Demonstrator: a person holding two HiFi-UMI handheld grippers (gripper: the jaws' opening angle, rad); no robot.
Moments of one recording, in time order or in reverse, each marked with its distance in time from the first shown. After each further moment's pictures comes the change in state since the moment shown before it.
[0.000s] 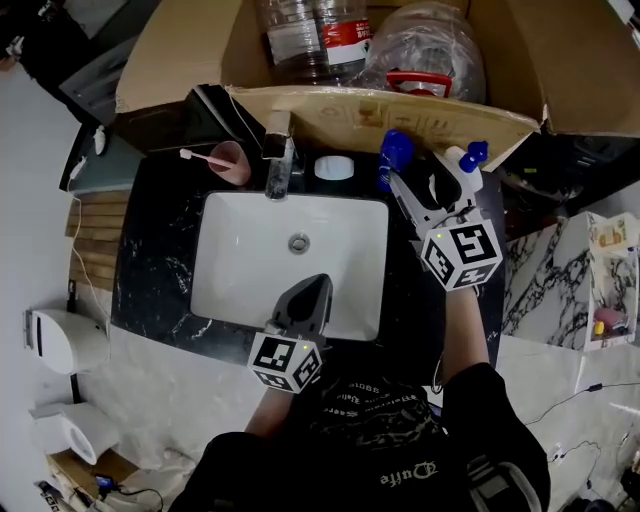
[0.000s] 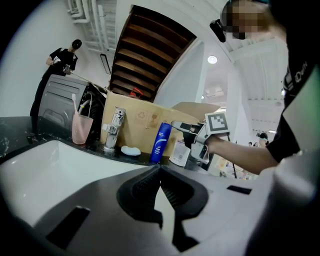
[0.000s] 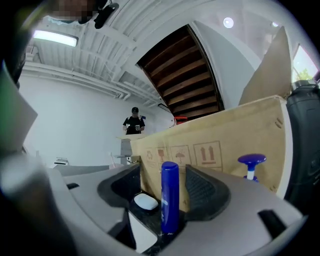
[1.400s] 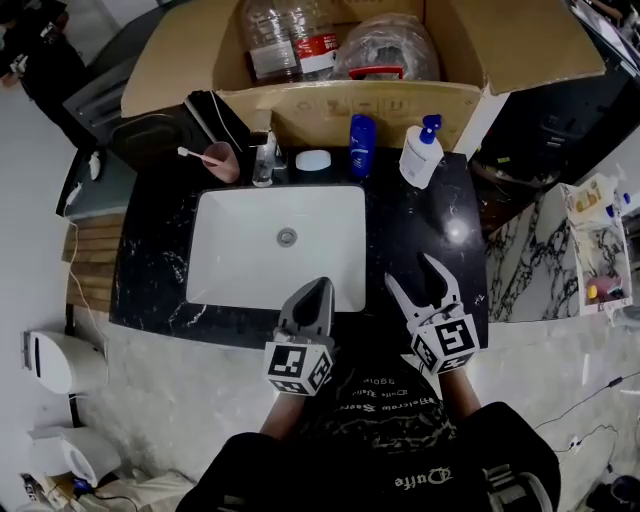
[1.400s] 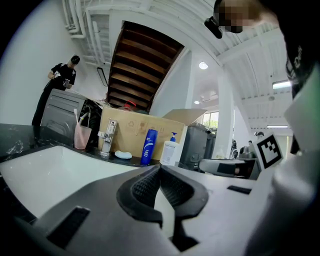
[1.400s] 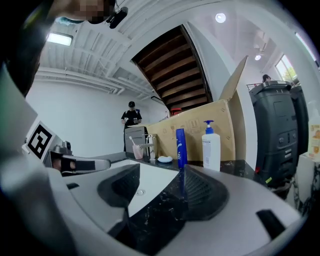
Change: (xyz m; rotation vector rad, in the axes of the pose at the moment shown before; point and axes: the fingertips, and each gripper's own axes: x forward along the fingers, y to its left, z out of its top) left arm -0.049 -0.063 -0.018 0.069 -0.109 0.010; right arm -0.196 0.097 -0.084 0.092 0.112 -0.083
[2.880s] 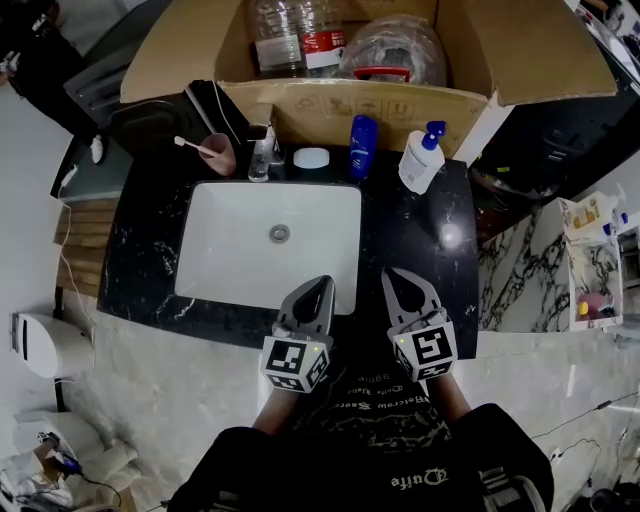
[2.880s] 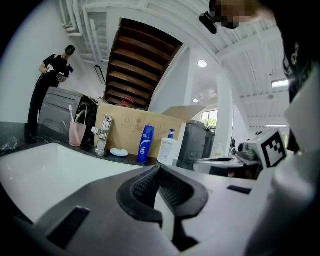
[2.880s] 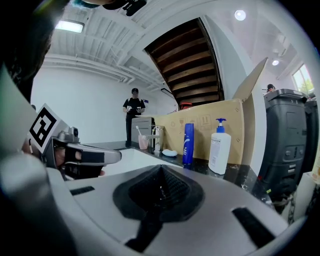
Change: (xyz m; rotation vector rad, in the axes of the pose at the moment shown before) left arm 0.018 -0.010 -0.009 0.009 0.017 -0.014; right arm 0.013 0.012 -0.013 -0.143 0.084 0.046
